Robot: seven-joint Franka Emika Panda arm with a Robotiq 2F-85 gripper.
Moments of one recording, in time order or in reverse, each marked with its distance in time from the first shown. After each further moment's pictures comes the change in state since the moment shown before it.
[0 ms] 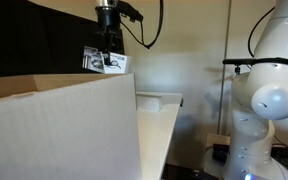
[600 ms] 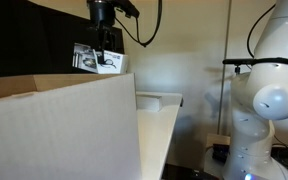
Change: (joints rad) arm 0.032 0.001 0.058 0.017 0.000 0.001 0.002
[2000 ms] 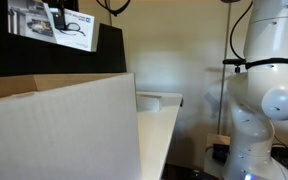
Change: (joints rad) arm 0.137 0.229 0.148 0.461 -0.117 -0.239 -0.044
